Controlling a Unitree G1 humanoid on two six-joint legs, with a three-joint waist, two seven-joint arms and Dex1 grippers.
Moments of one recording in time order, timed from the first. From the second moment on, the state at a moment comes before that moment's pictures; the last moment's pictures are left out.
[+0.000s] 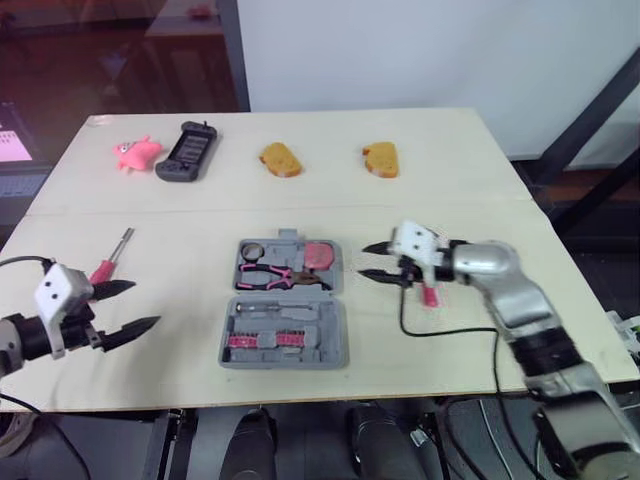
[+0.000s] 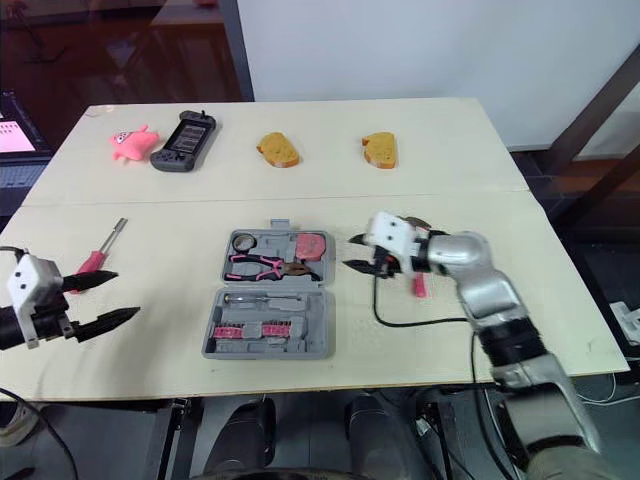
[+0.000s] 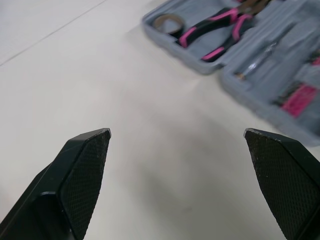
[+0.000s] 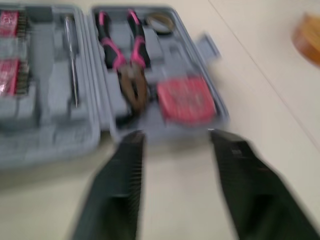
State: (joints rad) left arm 0.05 0.94 0.42 0.28 -0.37 0.06 -1.22; right arm -0.40 -0.69 0.09 0.09 0.15 0.17 1.07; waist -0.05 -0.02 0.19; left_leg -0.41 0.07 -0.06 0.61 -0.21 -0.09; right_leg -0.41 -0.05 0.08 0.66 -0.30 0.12
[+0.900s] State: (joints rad) left arm -0.18 0.81 0.43 0.54 -0.43 -0.02 -1.15; right arm 0.12 -0.79 -0.48 -0.29 0.44 0.43 0.87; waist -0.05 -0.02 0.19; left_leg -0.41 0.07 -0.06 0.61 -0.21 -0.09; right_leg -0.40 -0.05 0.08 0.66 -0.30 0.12
